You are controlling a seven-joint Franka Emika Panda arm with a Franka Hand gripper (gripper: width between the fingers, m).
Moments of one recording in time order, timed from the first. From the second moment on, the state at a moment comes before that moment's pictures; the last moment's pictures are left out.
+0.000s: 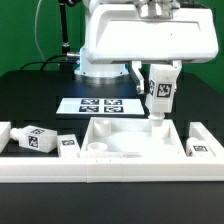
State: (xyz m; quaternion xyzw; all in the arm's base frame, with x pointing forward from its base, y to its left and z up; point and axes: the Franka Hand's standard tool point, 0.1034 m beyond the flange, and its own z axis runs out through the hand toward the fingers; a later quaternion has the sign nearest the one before) arm 0.627 0.045 0.117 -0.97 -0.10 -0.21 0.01
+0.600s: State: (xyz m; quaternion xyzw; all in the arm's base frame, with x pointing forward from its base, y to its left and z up) arm 0.628 0.060 0.095 -0.98 -0.09 -0.20 0.02
